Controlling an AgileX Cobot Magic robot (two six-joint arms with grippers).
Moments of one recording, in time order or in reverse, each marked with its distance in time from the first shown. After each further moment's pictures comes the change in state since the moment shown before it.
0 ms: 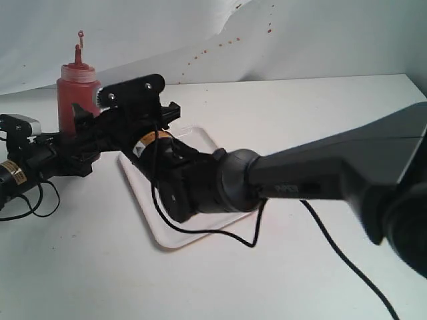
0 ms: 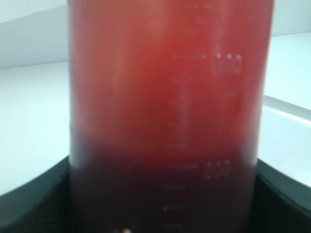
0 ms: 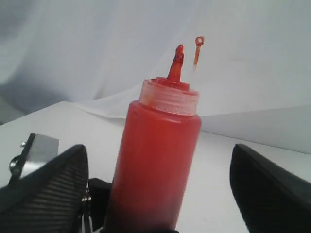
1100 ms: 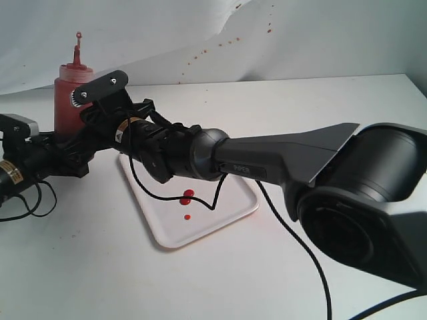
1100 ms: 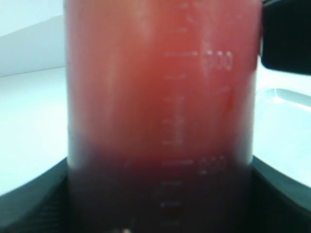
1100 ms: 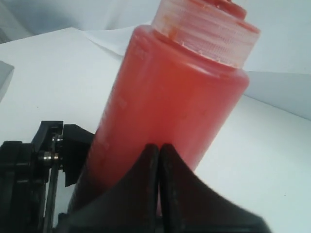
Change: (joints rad) left arm 0.009 0.000 -0.002 -0.022 0.008 0.065; right arm -0.068 0.243 -0.443 -0.258 0.437 0.064
